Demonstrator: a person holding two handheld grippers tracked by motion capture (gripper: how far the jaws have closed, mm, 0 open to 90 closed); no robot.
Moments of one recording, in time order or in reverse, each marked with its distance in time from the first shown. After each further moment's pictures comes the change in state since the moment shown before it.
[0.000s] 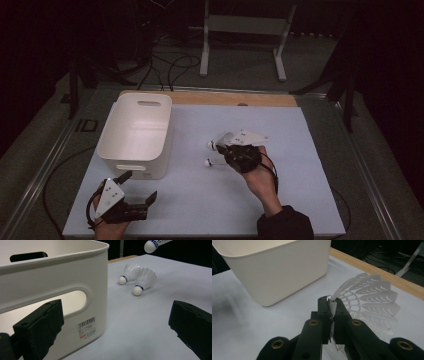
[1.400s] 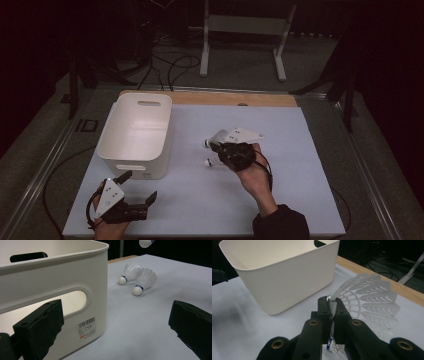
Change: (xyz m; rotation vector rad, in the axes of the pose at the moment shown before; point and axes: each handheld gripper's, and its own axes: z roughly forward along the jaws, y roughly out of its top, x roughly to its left) left arm 0.000 0.000 0.000 -0.002 0.000 0.002; right arm 0.010 0.014 0.005 -0.028 0.022 -0.008
